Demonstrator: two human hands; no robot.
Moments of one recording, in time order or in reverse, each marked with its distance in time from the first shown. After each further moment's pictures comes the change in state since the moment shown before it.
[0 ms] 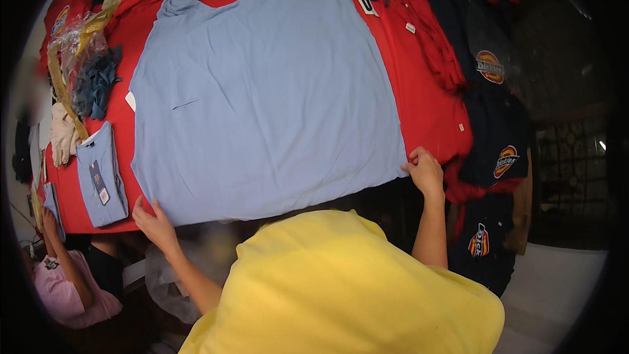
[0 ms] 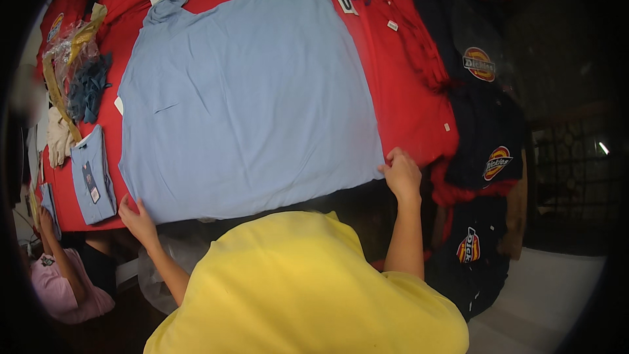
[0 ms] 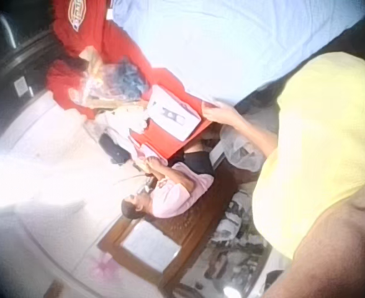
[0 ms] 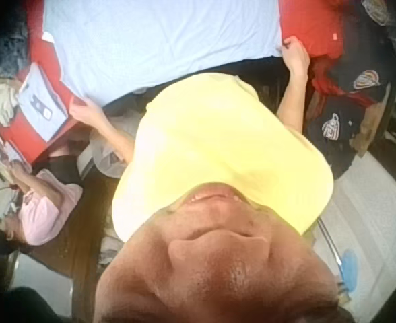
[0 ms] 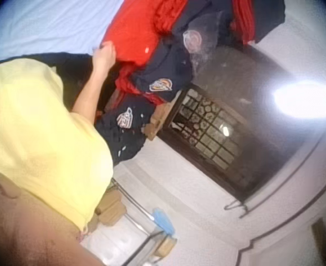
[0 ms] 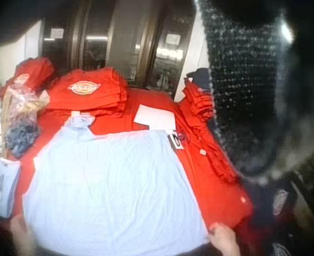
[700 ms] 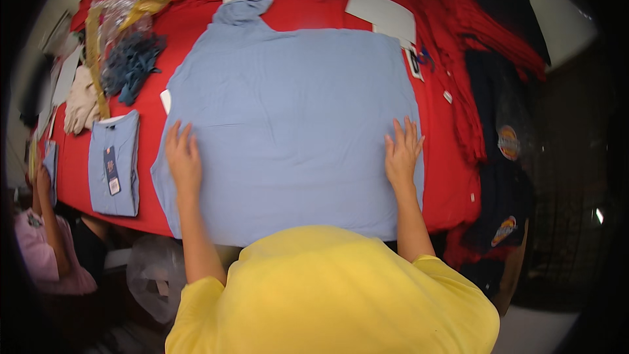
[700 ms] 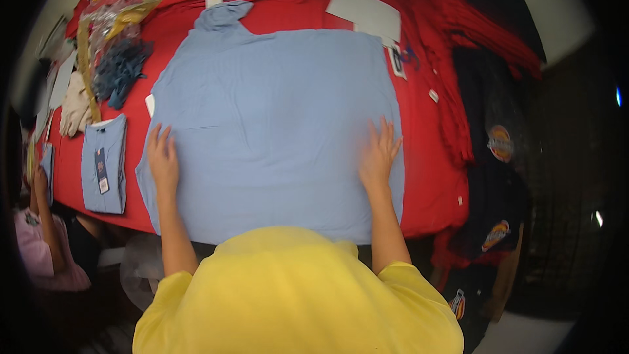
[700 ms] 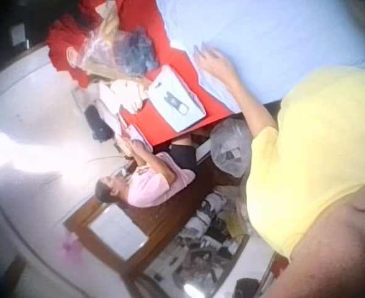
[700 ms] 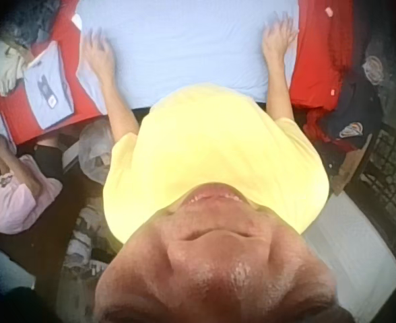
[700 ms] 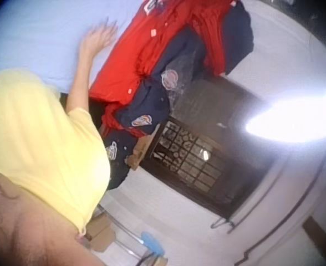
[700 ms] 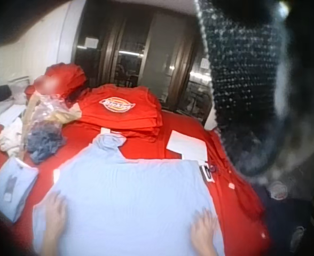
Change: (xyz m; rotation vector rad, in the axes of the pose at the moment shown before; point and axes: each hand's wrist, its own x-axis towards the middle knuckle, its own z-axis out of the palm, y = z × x) left_hand 0.104 0.072 0.086 -0.306 -0.085 0.143; right_hand 0.132 -0.147 0.056 0.014 0.515 -0.596
